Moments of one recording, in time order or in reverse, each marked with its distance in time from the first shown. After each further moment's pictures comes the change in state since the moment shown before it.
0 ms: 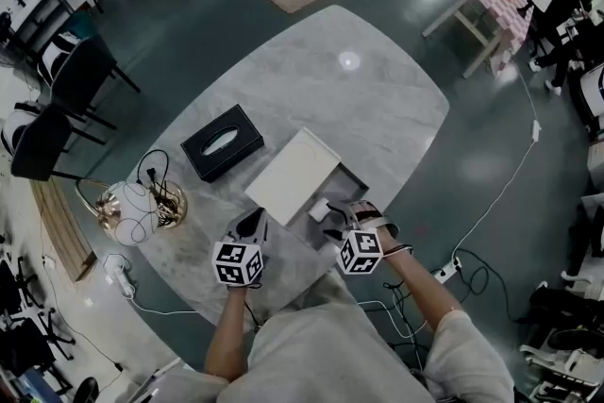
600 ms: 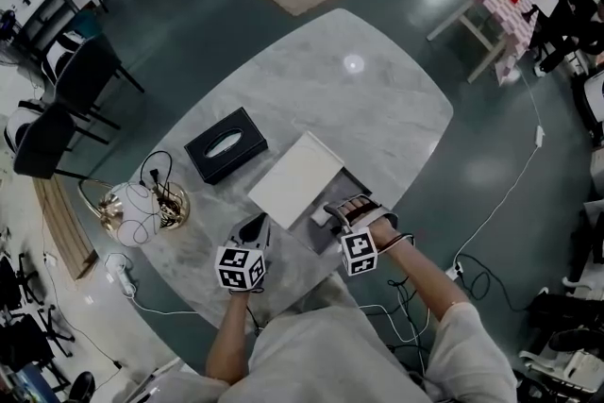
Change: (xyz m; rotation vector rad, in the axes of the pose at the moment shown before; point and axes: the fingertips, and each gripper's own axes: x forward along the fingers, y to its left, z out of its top) left arm -0.002 -0.002 -0.005 -0.003 0.010 0.008; right arm 0.015 0.002 -0.010 -0.422 0.106 0.060
